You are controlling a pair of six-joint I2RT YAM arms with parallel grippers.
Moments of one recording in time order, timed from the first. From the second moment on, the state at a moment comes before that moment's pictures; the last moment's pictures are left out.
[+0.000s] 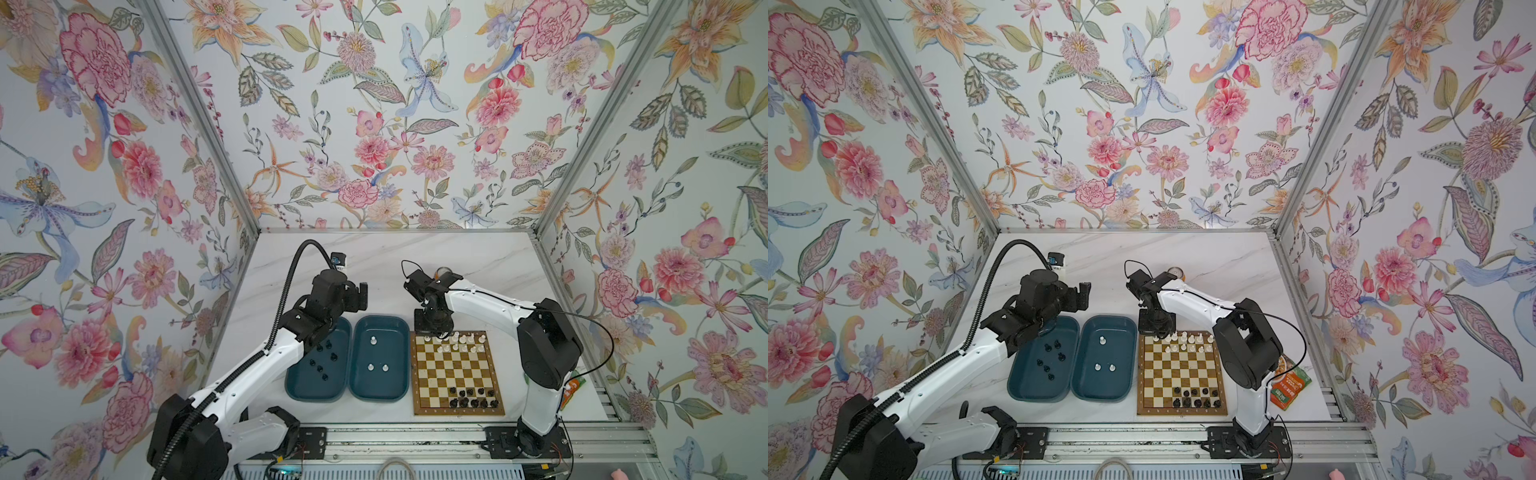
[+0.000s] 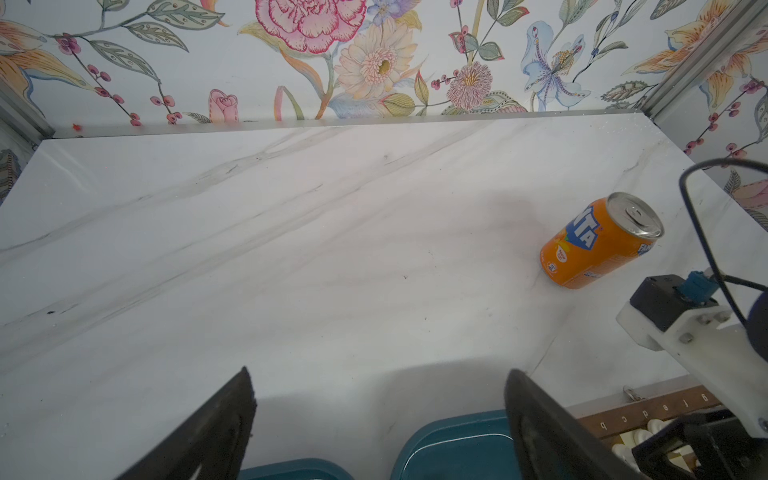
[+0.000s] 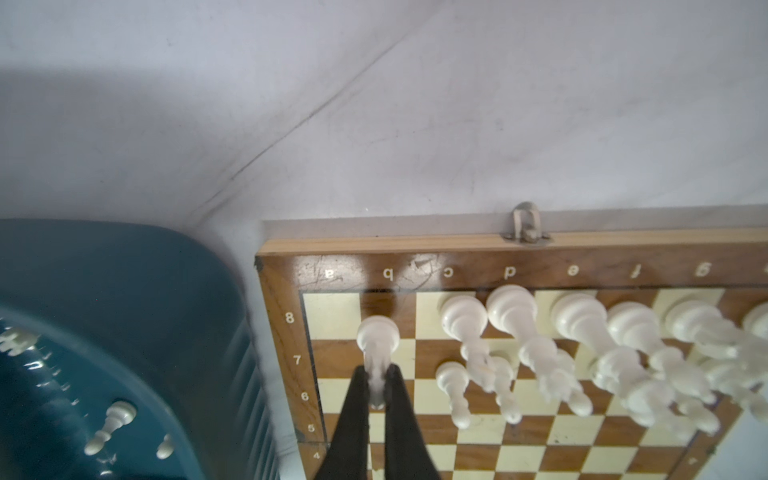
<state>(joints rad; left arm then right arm) -0.54 1.17 0.87 -0.24 -0.24 -0.27 0.75 1.88 1.41 -1.04 0.00 0.75</state>
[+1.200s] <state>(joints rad) -0.54 1.17 0.88 -0.24 -0.28 -0.25 0.74 1.90 1.42 -1.03 0.00 0.74</state>
